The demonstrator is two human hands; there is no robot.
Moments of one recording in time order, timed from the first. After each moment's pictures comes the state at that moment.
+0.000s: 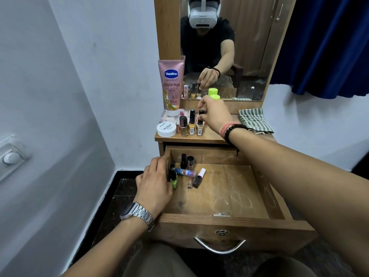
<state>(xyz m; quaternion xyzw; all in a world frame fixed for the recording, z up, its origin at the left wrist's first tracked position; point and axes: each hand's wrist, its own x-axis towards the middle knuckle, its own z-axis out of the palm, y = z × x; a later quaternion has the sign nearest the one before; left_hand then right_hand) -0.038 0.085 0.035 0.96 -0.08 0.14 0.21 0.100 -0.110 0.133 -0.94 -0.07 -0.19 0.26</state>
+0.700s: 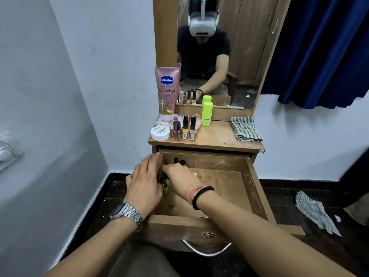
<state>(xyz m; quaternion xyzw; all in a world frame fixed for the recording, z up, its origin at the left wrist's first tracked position) -0.040 0.083 0.038 0.97 -0.06 0.16 0.19 0.003 -0.045 0.039 -0.96 -0.23 -0.03 0.13</state>
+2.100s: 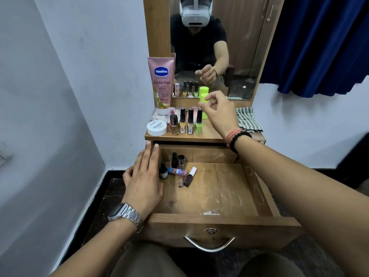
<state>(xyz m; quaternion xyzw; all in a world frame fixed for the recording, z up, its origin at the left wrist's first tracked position) -0.037 0.084 0.034 0.97 -0.10 0.16 0.18 0.079 -0.137 0.126 -0.86 -0.04 -0.29 0.41</state>
